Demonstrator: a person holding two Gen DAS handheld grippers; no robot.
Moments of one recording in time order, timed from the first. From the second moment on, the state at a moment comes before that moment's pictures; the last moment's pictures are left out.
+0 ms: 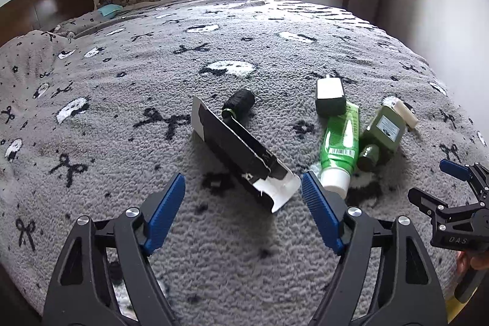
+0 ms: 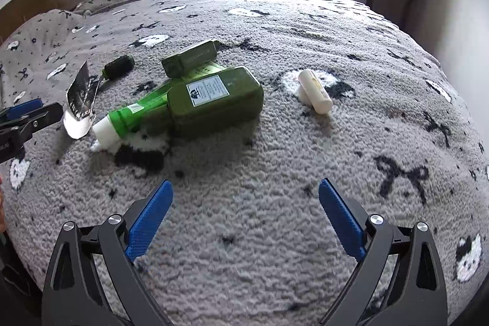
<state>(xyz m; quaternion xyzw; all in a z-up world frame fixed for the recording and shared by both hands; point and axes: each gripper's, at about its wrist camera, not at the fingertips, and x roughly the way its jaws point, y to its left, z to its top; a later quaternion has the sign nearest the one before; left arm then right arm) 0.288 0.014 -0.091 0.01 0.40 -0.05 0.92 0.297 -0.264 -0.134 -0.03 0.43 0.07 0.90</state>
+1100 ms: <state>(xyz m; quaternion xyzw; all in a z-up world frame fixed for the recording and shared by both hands) 0.358 0.043 -0.121 0.01 0.43 -0.03 0.90 0.400 -0.216 -0.152 -0.07 0.45 0.13 0.88</state>
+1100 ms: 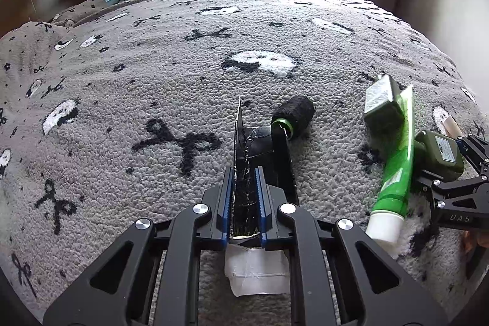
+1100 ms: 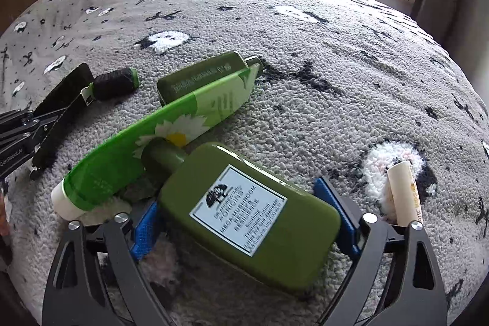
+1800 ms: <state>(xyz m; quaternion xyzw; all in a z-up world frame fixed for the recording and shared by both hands) 0.225 0.018 -0.084 0.01 0.40 -0.08 0.91 0.253 -0.250 -0.111 -0.06 0.42 0.11 0.90</state>
